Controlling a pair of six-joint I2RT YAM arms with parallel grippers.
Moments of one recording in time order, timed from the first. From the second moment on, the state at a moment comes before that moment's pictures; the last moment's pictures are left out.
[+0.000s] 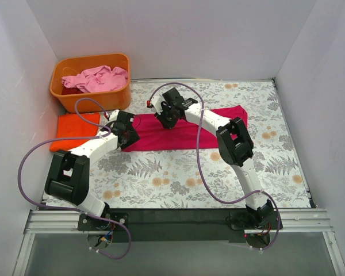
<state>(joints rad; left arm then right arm) -0.33 1.54 0.89 -0.36 -0.28 -0.81 0.69 2.31 1.94 -0.56 -0.29 -0.40</state>
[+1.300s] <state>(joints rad) -0.32 1.83 1.19 -0.44 -0.28 -0.92 0.55 1.79 1.21 -0.42 0.03 0.07</state>
